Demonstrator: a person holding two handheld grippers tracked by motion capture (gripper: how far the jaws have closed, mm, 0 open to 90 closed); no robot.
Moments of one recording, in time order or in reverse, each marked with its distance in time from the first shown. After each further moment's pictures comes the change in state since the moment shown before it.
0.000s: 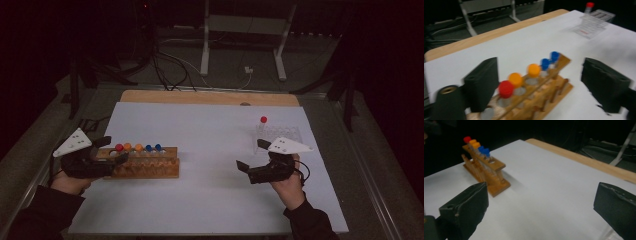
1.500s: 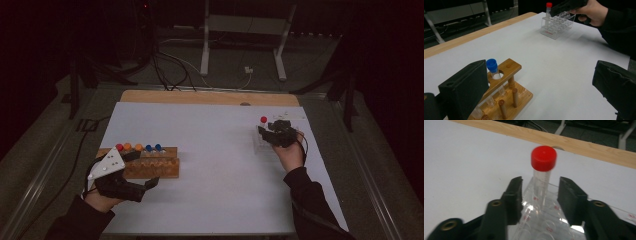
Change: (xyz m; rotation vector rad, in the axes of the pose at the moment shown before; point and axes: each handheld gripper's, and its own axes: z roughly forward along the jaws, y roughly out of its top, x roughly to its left) left arm -0.065 -0.011 0.031 -0.039 -0.137 0.074; right arm -0.126 -0.024 0.070 0.195 -0.363 0.139
